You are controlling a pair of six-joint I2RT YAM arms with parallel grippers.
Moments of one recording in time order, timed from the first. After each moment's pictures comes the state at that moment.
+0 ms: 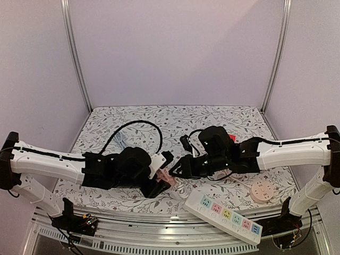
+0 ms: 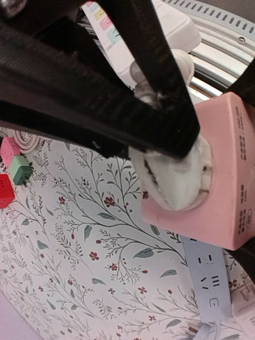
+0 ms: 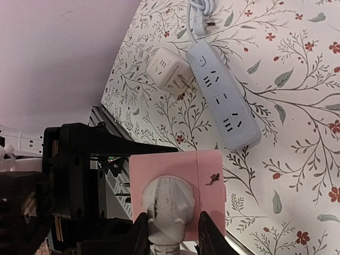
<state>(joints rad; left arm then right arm) -1.24 1.38 0.83 -0.20 -0.22 -0.21 1.09 1.53 0.99 -0.07 -0.24 0.85</state>
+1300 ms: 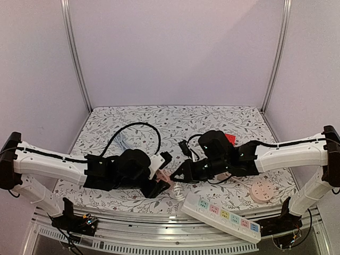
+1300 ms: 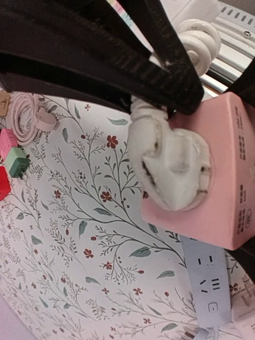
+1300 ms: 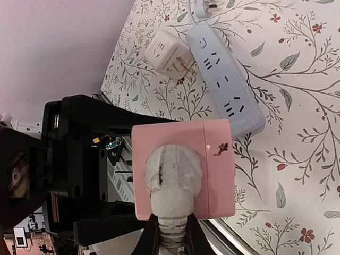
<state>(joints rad) -1.22 1.39 0.78 -0.15 -0.22 -0.23 1.09 1.54 0.95 -0.05 -0.28 0.84</state>
